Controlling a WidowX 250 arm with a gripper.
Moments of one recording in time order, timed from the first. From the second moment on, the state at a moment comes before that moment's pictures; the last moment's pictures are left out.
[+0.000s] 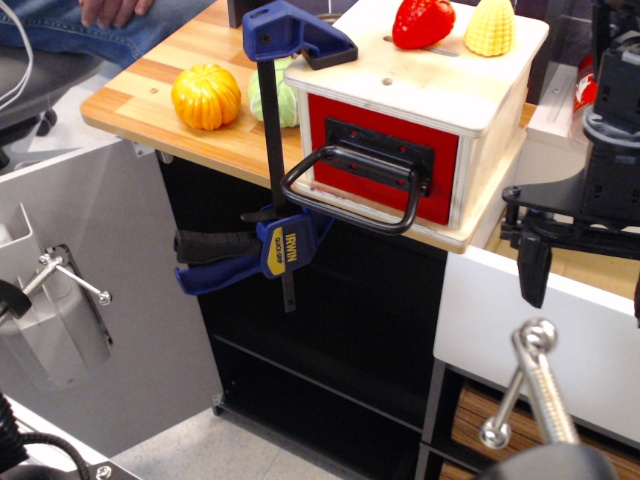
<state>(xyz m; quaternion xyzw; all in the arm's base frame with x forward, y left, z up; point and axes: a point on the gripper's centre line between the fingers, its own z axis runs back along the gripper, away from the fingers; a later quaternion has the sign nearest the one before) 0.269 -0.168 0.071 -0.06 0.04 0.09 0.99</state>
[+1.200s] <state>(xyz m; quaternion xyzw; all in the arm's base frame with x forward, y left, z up) 0.311 -0.071 0.093 -0.09 0.01 0.02 1.00</state>
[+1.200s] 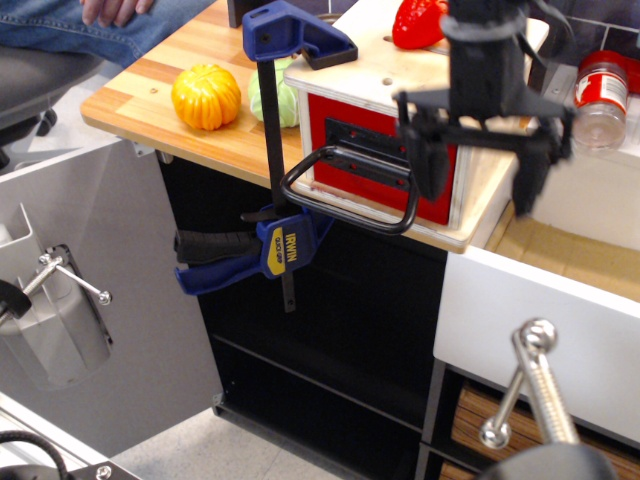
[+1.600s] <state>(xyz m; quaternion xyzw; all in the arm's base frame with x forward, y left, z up) 0.315 -0.027 0.080 -0.06 0.03 -0.04 1.00</state>
